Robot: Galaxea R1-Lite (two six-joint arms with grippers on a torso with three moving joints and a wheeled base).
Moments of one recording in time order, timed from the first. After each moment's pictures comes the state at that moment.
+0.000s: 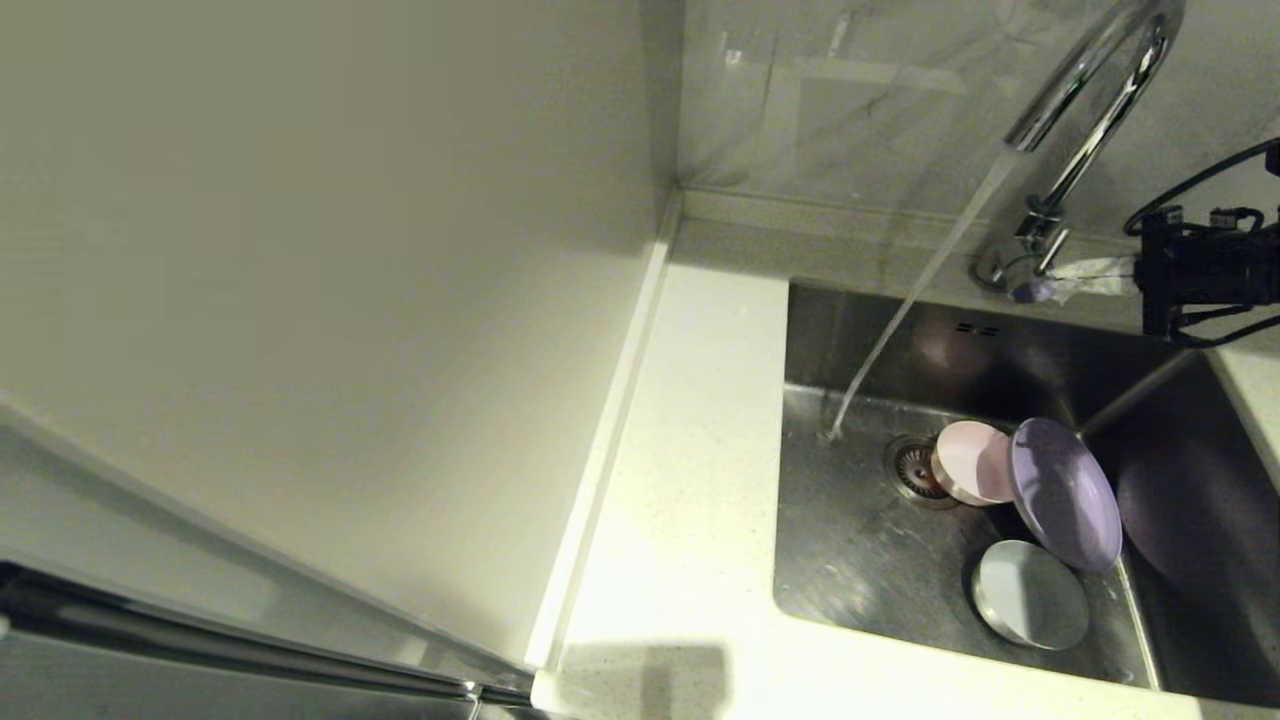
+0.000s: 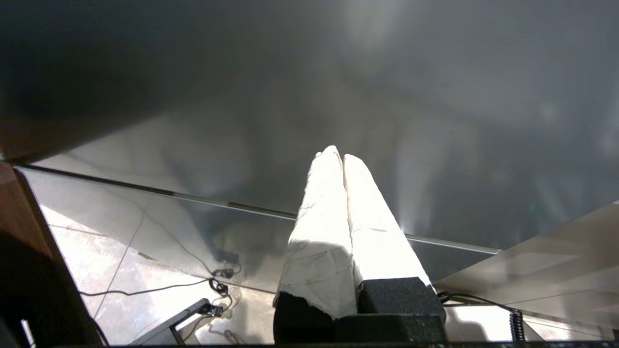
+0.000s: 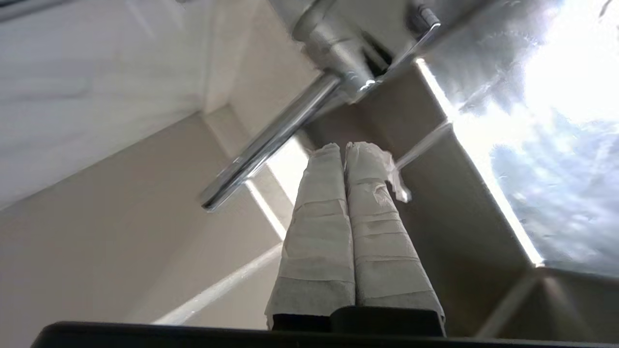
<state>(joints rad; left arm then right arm) 0.00 0.00 0.00 -0.01 0.00 0.00 -0.37 2.06 -1.97 0.43 0.81 1.12</state>
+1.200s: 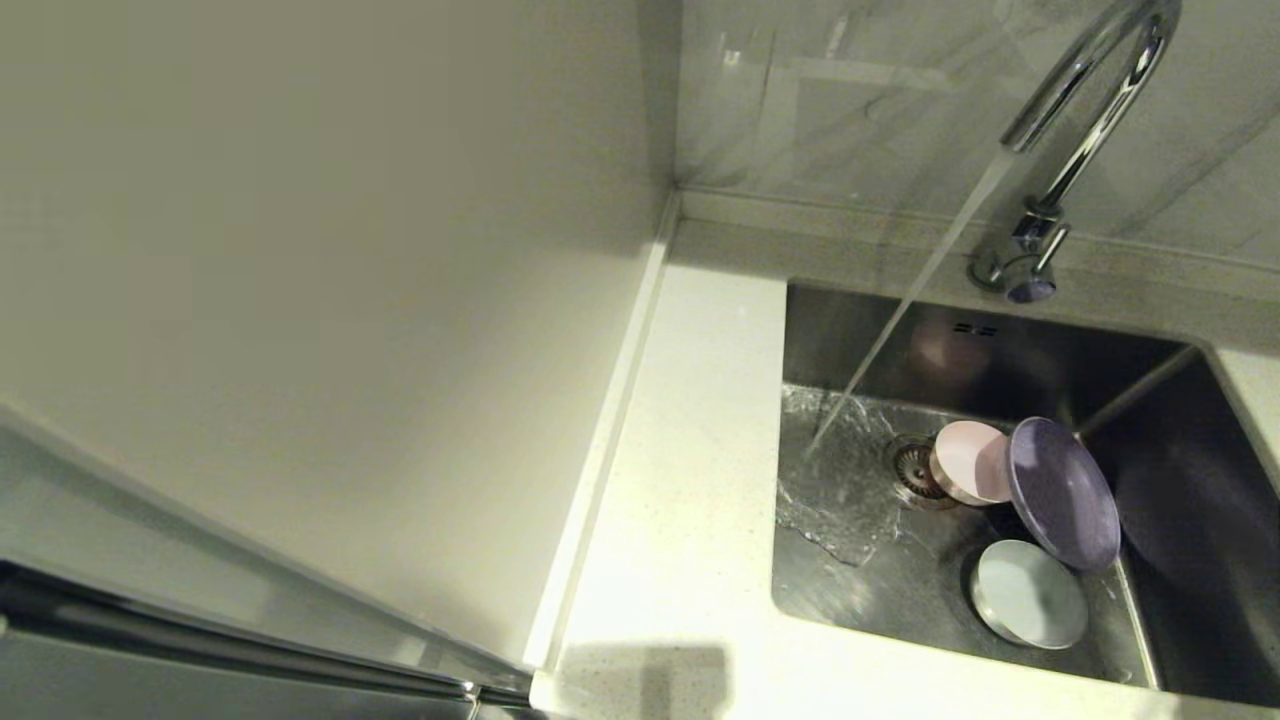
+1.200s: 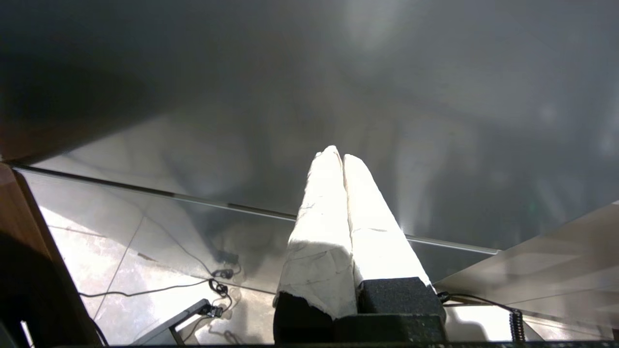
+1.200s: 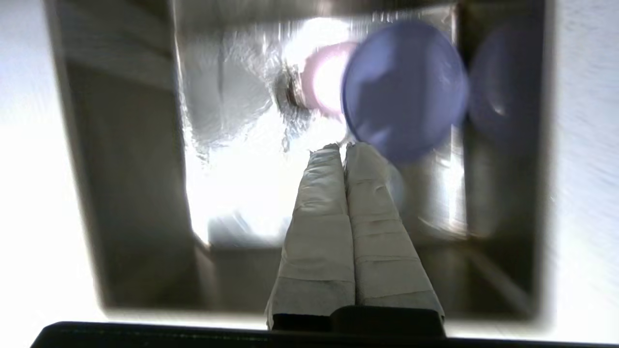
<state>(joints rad) 0.00 0.00 0.00 -0.01 0.00 0.00 -0.41 1.37 -1.44 0.66 0.27 0.11</state>
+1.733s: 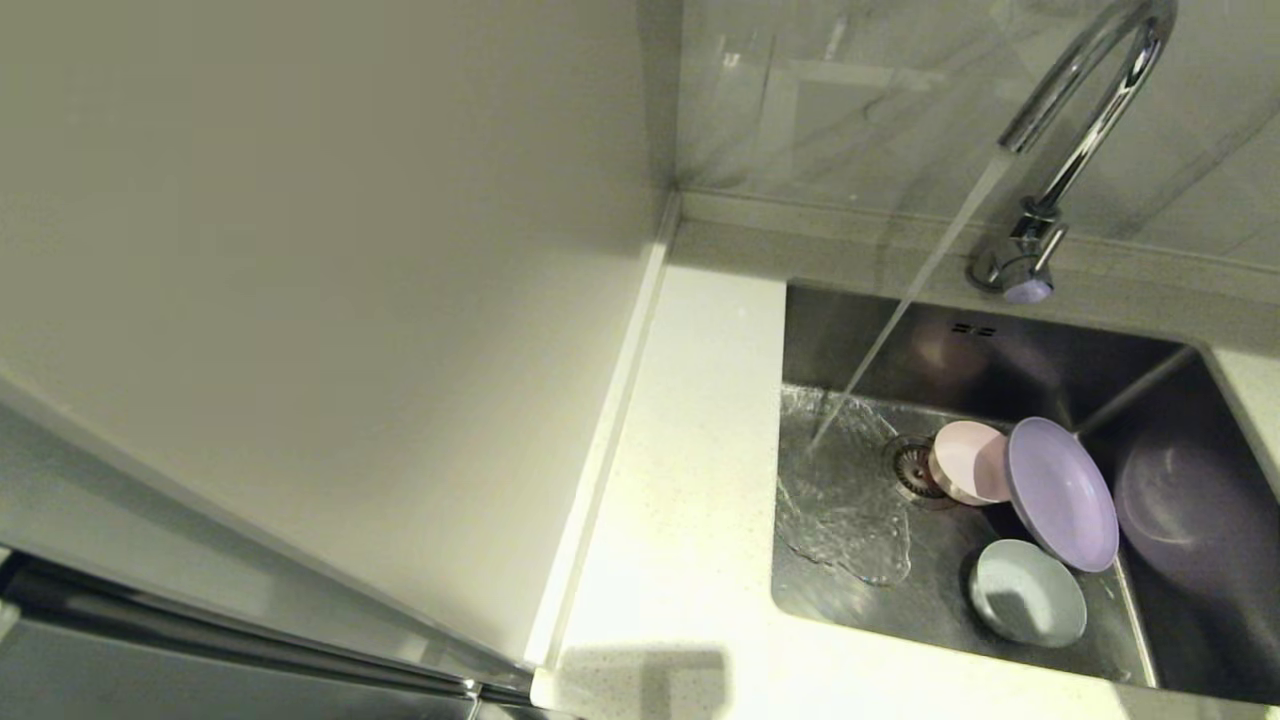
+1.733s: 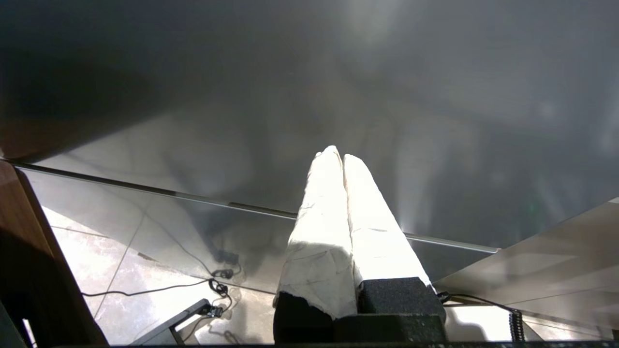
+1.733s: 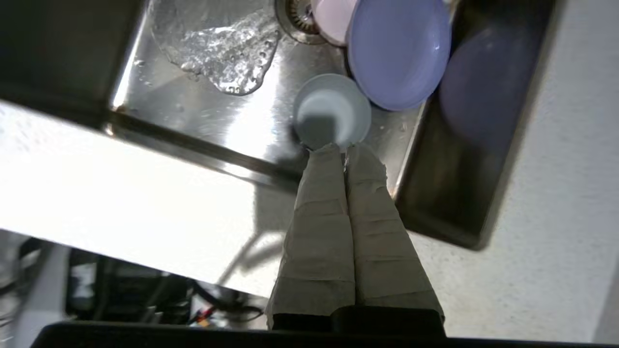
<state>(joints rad) 0.00 0.00 0.00 -0.01 0.00 0.00 -0.05 0.76 -0.72 0.41 -0.04 -0.15</state>
